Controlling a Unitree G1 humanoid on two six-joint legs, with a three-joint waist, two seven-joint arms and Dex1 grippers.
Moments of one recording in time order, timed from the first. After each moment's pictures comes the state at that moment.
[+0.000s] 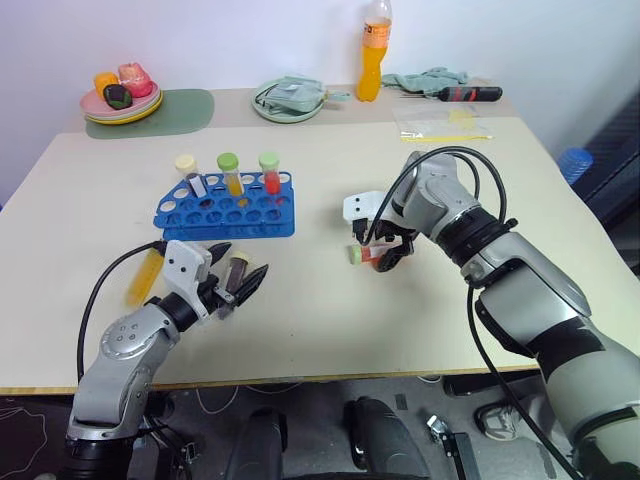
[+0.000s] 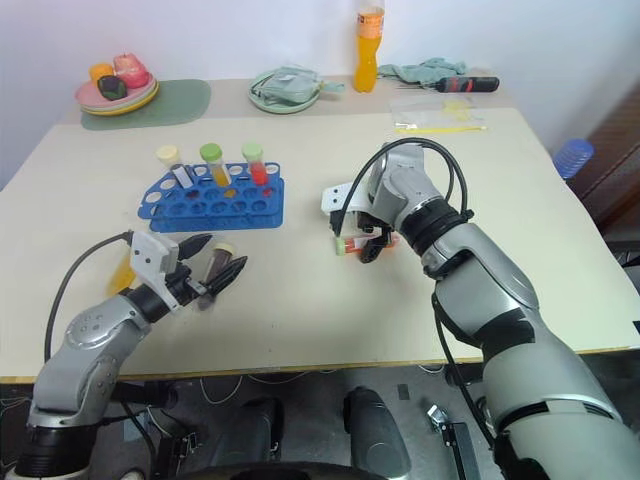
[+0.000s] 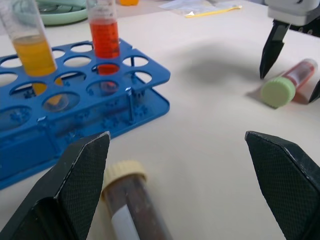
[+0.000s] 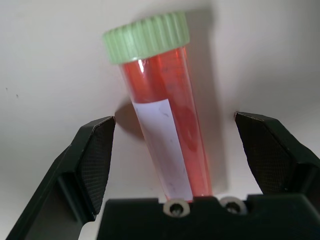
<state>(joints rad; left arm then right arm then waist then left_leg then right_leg) -0.01 0.46 0.13 -0.39 -0.42 0.40 -0.55 -1.25 -0.39 0.73 0.74 -0.51 0.58 1.53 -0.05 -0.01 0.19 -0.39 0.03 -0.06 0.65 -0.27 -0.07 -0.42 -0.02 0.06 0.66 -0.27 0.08</state>
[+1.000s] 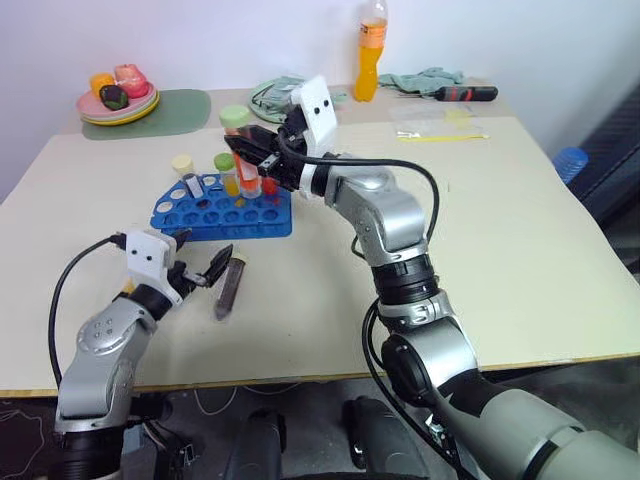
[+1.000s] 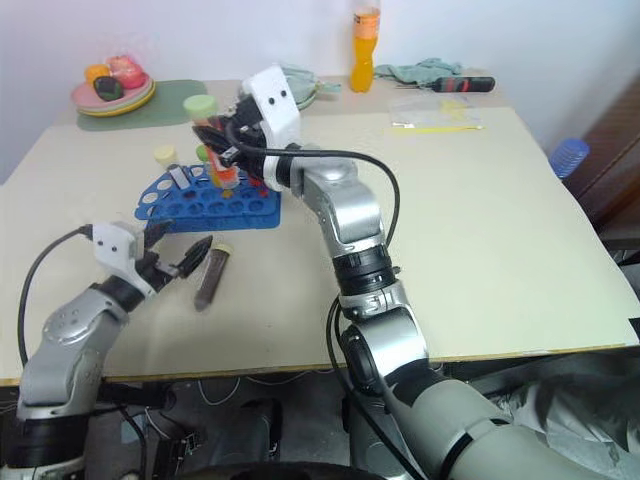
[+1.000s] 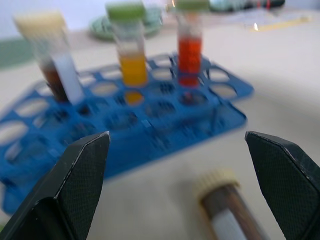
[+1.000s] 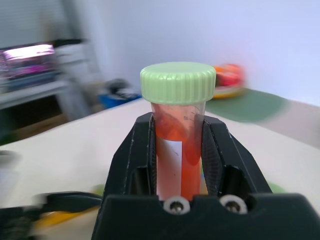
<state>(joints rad) -0.03 0.47 0.25 -0.25 -0.38 0.27 -0.51 -1.04 0.18 -0.06 0.39 0.06 0.42 0.56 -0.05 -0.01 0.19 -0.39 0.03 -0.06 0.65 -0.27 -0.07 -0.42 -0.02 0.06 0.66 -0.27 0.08</state>
